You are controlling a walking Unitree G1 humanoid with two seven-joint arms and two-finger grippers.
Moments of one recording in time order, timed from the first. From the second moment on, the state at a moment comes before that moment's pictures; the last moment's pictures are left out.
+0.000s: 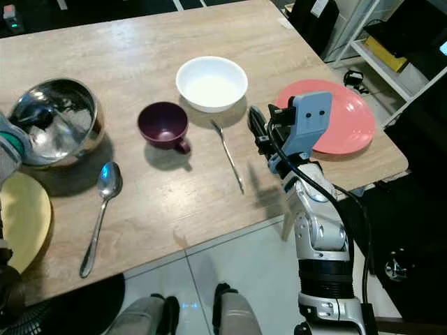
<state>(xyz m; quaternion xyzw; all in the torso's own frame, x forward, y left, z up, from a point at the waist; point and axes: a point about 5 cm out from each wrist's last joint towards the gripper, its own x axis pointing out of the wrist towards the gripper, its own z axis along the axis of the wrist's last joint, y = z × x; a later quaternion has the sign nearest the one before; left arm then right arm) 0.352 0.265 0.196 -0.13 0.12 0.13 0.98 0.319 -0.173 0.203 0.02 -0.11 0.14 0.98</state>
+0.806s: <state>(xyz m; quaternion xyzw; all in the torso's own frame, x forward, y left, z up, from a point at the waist) 0.316 0.253 0.215 -0.07 0.11 0.18 0.98 0.319 -0.173 0.204 0.02 -0.11 0.14 0.98</state>
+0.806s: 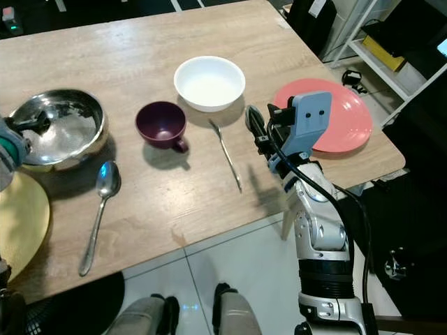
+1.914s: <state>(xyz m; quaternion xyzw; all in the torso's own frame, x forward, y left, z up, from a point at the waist) 0.333 0.274 0.205 -0.05 0.12 0.19 0.97 0.319 -0.173 0.203 0.02 -0.11 0.14 0.98</state>
